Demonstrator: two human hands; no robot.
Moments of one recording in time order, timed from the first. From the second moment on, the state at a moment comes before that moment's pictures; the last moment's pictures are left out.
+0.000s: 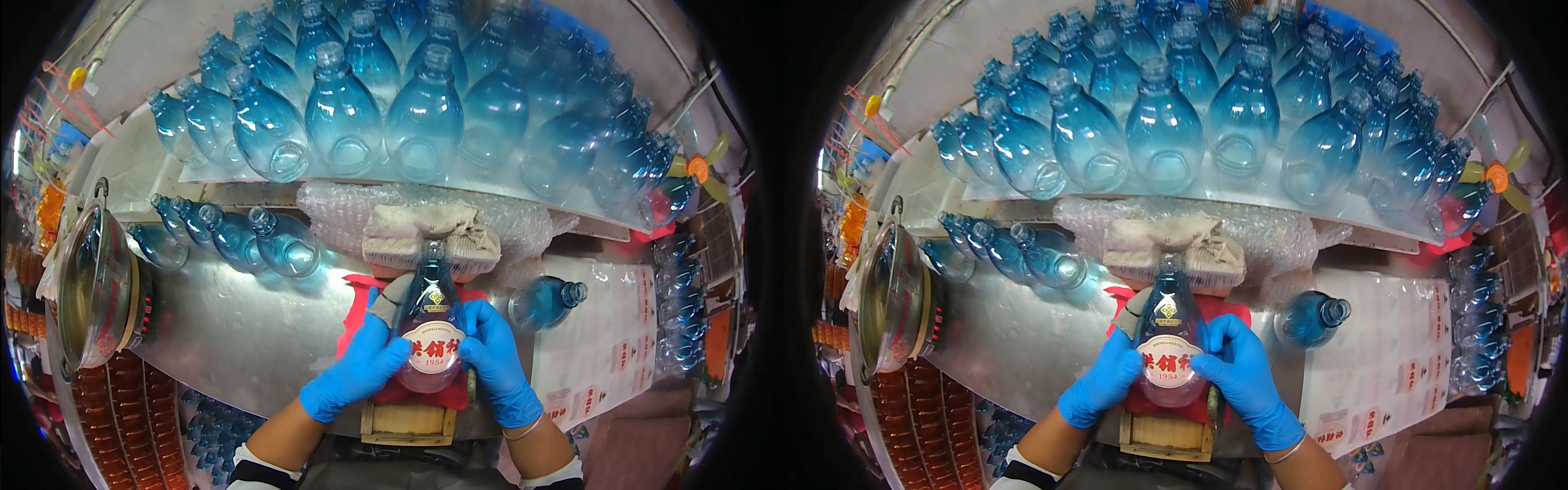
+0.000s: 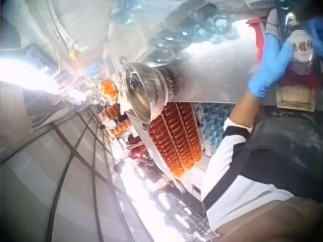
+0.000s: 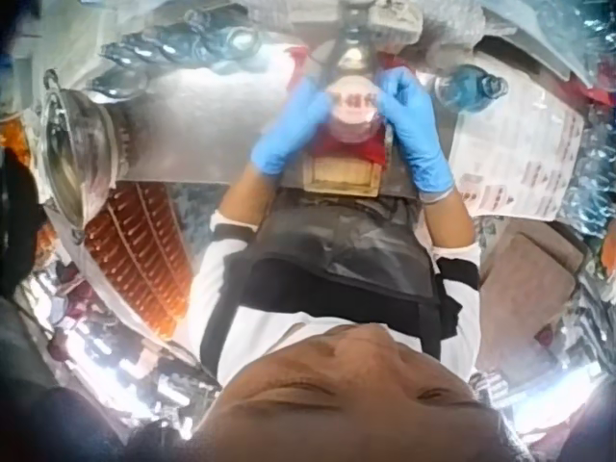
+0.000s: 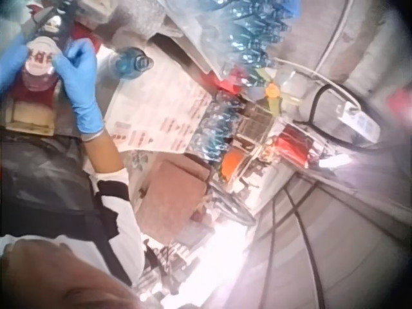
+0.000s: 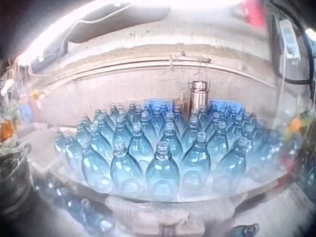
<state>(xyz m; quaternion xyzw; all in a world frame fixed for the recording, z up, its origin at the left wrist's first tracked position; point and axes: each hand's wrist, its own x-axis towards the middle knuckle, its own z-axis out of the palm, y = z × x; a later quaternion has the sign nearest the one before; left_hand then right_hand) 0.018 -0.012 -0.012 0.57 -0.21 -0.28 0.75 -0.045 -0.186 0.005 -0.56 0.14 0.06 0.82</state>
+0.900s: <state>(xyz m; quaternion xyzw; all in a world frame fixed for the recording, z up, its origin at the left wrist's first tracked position) 0.007 -0.004 0.028 0.87 -0.36 0.00 0.35 -0.017 -0.191 0.031 -0.63 0.19 0.07 0.75</state>
